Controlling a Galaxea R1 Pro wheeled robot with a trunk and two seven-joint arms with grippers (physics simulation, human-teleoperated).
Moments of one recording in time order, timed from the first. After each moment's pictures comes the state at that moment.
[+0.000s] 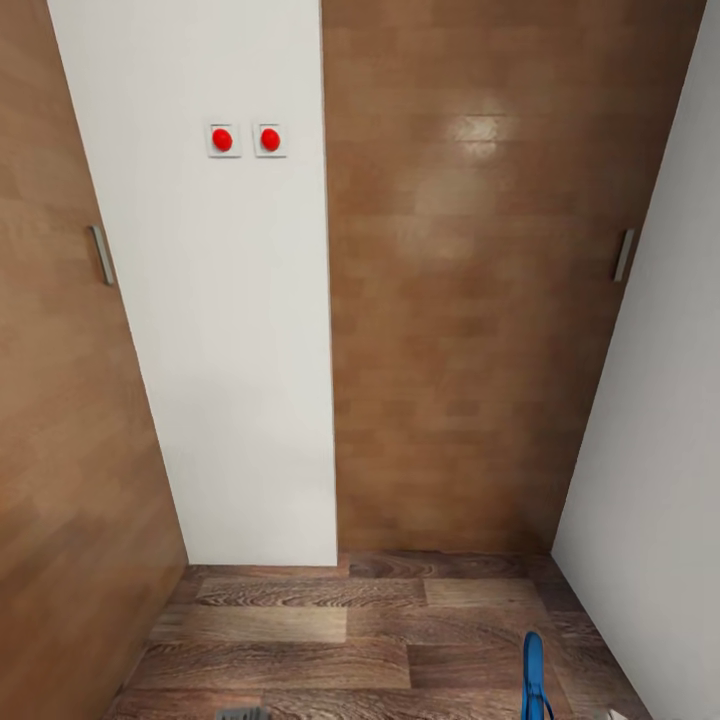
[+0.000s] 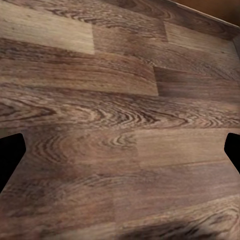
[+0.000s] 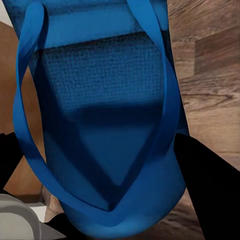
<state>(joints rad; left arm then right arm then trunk) -0.37 0.03 -0.11 -0.05 0.33 -0.28 -0.51 -0.42 -0.38 -0.08 0.05 -0.32 0.01 1.14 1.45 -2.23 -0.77</state>
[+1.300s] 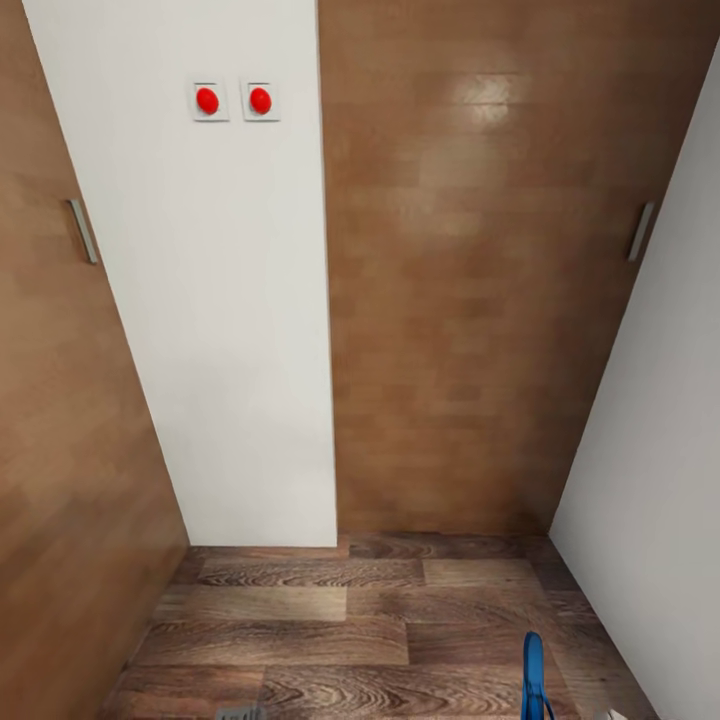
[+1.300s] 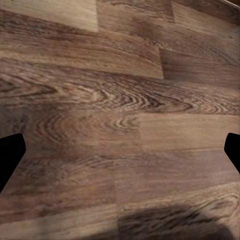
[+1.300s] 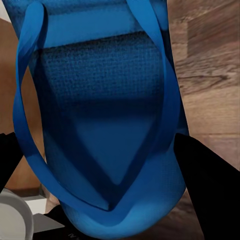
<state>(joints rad) -0.37 0.03 -0.11 -0.05 0.33 -0.28 -0.51 -0.42 -0.38 -0.08 0.05 -0.32 0.01 1.14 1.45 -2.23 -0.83</state>
